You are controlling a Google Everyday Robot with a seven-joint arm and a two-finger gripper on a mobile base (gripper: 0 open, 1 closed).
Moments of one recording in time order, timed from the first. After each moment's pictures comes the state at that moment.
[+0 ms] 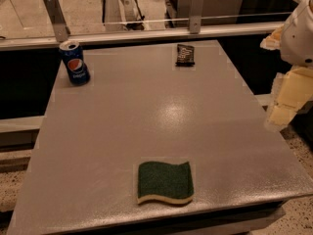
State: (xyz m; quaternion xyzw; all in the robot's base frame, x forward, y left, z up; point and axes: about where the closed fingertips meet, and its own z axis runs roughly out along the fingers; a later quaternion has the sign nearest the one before) arm 0.438 -0.217 0.976 -0.60 0.78 -0.03 0.16
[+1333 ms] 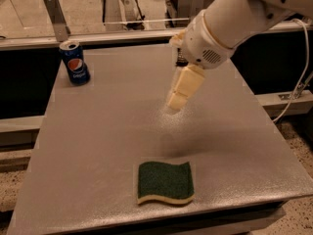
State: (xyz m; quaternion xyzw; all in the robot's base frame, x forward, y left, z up) arm 0.513 -0.048 0.946 -0.65 0.69 0.10 0.29
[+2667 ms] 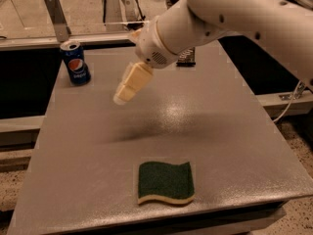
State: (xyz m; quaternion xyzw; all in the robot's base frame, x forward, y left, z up) arm 0.559 0.058 0.937 -0.63 0.65 0.17 0.38
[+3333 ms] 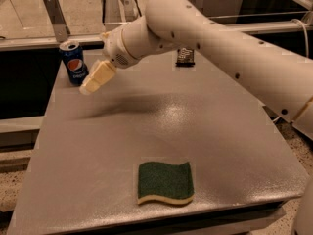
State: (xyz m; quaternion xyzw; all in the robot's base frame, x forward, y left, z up) arm 0.629 0.152 0.908 -0.61 0.62 0.23 0.44
